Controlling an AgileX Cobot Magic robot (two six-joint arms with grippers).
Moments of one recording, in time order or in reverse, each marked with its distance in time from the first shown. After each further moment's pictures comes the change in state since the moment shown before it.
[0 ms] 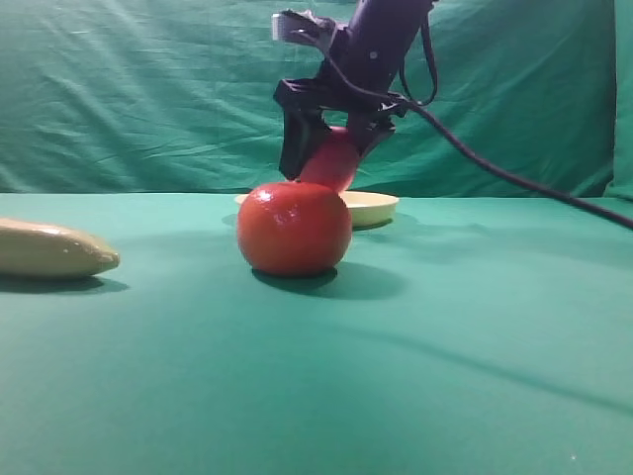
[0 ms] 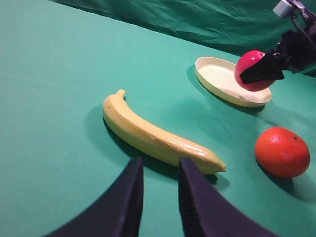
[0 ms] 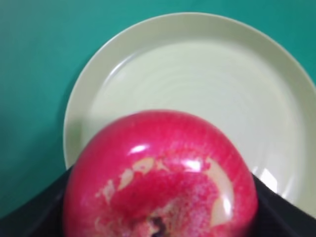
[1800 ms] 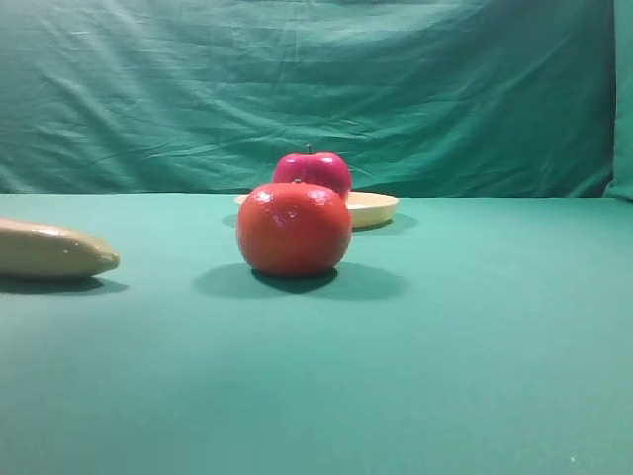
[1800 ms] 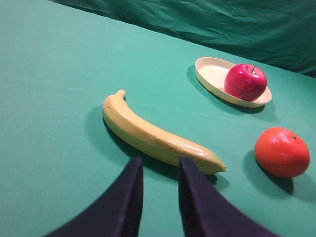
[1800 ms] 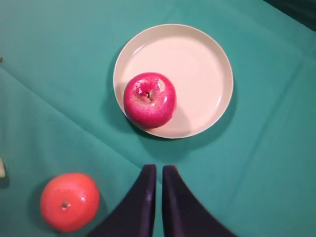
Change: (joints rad) left arm 0.000 0.000 0.000 0.000 0.000 0.000; right arm 0.000 -0.745 0.279 -0.172 0.394 0.349
